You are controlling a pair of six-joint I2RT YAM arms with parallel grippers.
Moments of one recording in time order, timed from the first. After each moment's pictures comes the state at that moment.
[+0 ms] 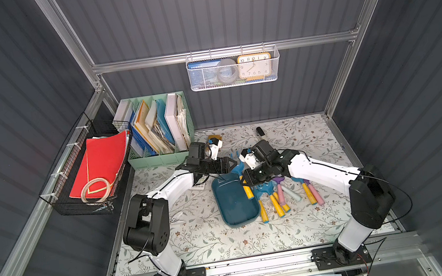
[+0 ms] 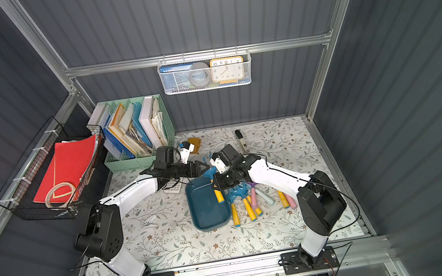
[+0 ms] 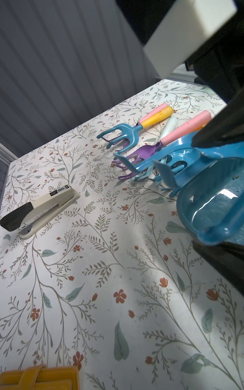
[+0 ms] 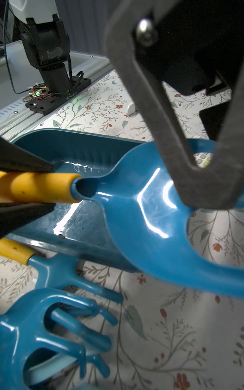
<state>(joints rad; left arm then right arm) -0.32 1.71 1.14 -0.12 0.62 -0.24 0.66 1.67 1.26 -0.56 -0.39 0.41</state>
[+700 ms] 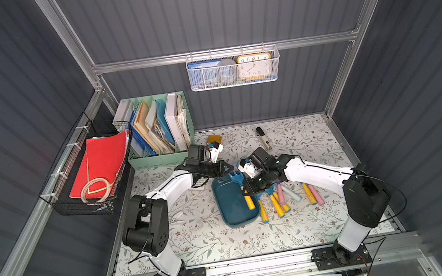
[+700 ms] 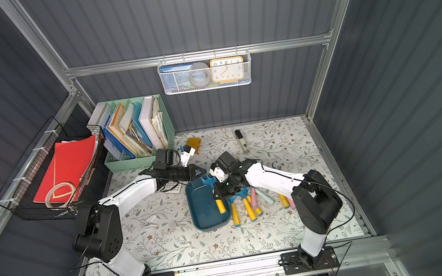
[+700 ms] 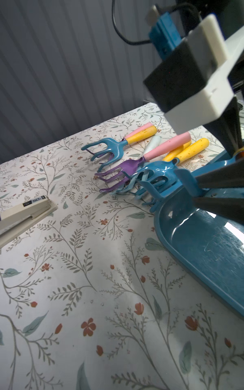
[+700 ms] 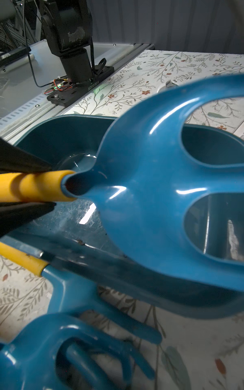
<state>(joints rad) -0.31 1.71 1.13 -0.24 0.70 -0.25 0.69 1.71 1.22 -0.61 -0.41 0.38</state>
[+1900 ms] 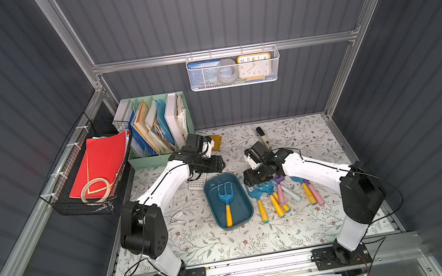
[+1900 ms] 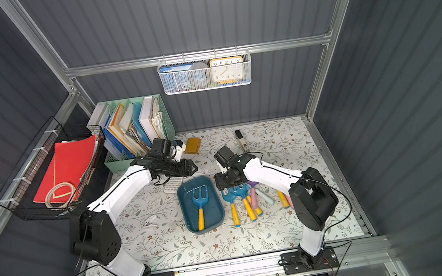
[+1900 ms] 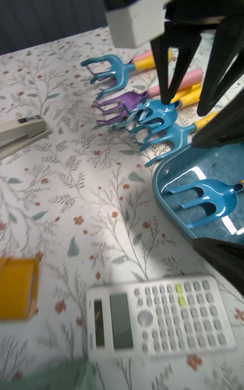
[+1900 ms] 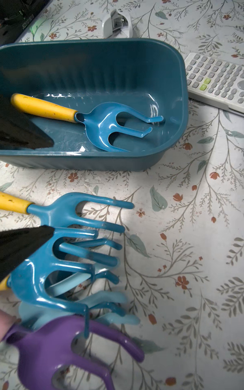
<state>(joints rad) -0.32 1.65 1.37 -0.67 0.21 -0.21 0.66 1.75 1.31 -0.65 -0.11 0.41</state>
